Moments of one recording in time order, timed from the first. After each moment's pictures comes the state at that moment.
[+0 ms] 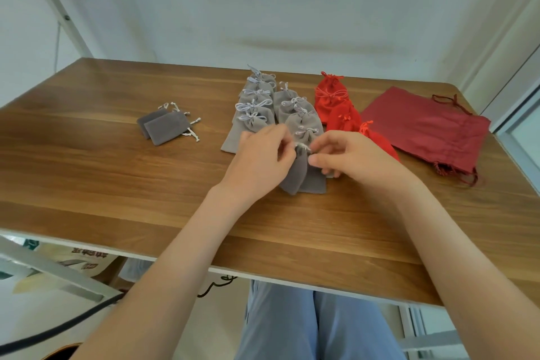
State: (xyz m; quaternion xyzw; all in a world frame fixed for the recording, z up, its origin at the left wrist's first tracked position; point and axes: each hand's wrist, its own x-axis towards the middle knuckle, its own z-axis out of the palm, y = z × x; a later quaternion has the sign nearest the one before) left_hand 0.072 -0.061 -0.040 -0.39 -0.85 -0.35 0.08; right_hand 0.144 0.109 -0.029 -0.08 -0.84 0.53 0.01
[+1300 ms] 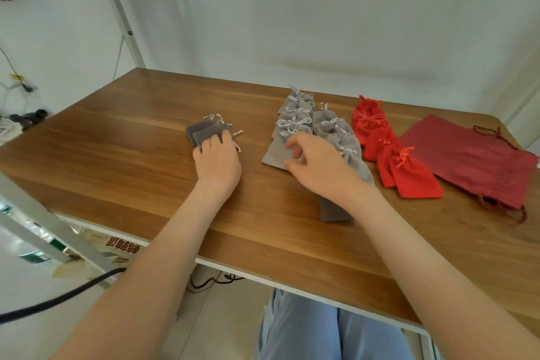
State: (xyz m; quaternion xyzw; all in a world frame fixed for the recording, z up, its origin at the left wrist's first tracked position) left_hand -0.006 -0.145 -0.061 -0.07 -0.99 -0.10 0.10; right_hand 0.089 0.018 -0.021 0.03 -0.95 0.30 0.10
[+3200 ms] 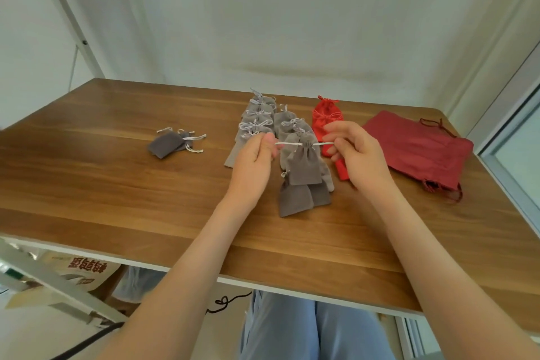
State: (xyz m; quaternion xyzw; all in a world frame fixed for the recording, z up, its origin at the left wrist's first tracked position) left_hand 0.071 -0.061 -0.040 -0.24 -0.76 -0.61 0.01; right_hand 0.143 0.106 -0.021 -0.11 -0.79 0.54 0.26
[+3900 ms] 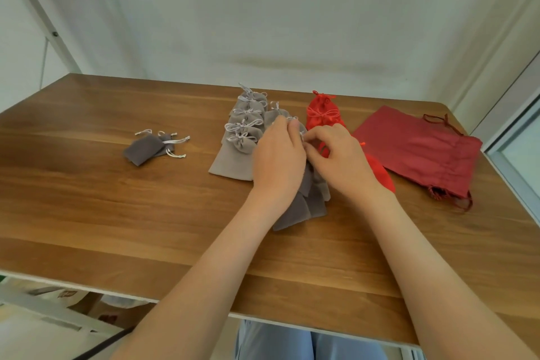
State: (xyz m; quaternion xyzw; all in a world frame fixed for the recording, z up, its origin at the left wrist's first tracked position) left_hand 0.066 0.006 -0.026 -0.19 -0.85 -0.47 0.11; right_hand 0.112 0.110 -0.029 -0.01 -0.92 0.31 0.25
